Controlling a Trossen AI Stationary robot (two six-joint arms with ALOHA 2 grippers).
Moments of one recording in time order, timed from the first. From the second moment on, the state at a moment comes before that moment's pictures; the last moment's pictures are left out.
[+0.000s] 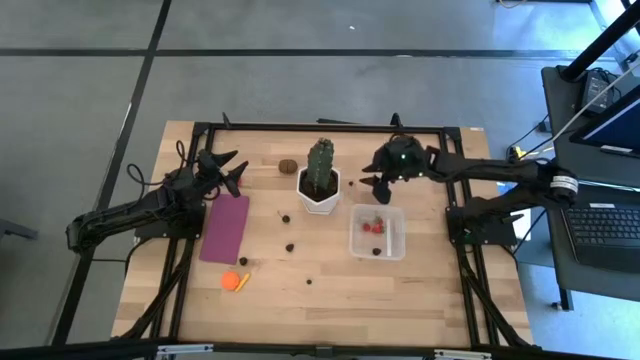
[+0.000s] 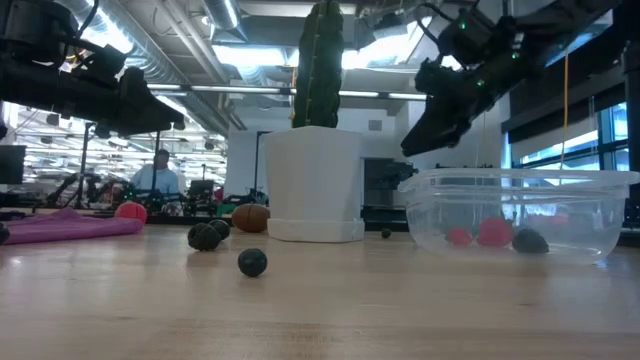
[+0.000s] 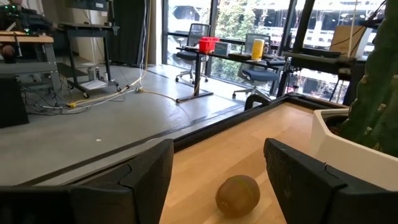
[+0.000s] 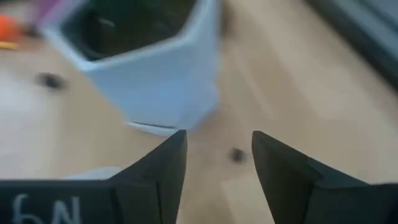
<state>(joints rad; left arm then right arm) 0.41 0.11 0.01 0.06 -0.38 -0.12 -0.42 1.25 0.67 -0.06 -0.21 0.02</state>
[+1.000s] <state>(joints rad) 0.41 0.11 0.01 0.06 -0.38 -0.12 -0.62 1.57 0.66 0.33 -0.68 -0.19</state>
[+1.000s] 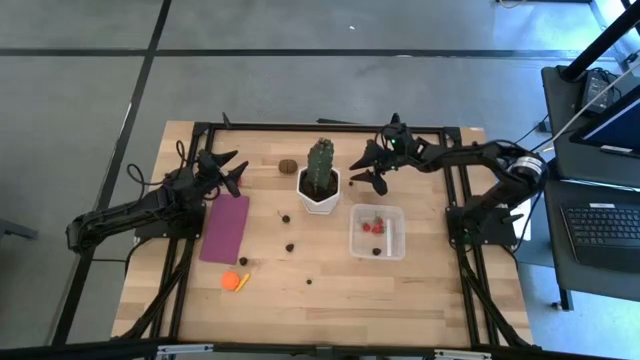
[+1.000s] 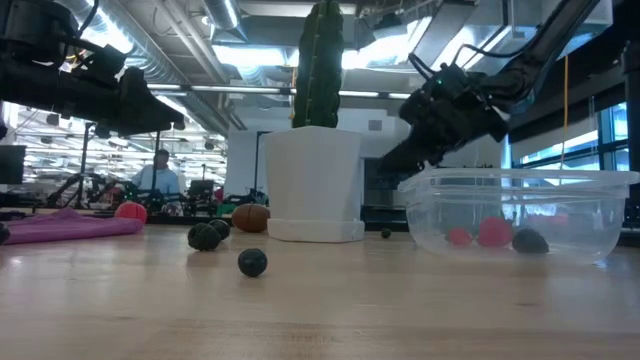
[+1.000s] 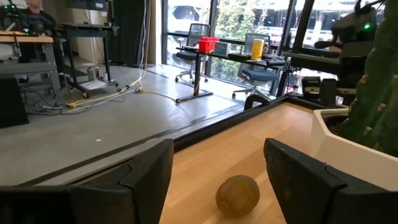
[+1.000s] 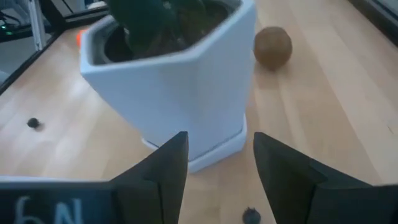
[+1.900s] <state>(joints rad) 0.41 0.11 0.01 0.06 -0.38 -0.12 -0.62 1.59 0.66 0.32 -0.65 -0.21</state>
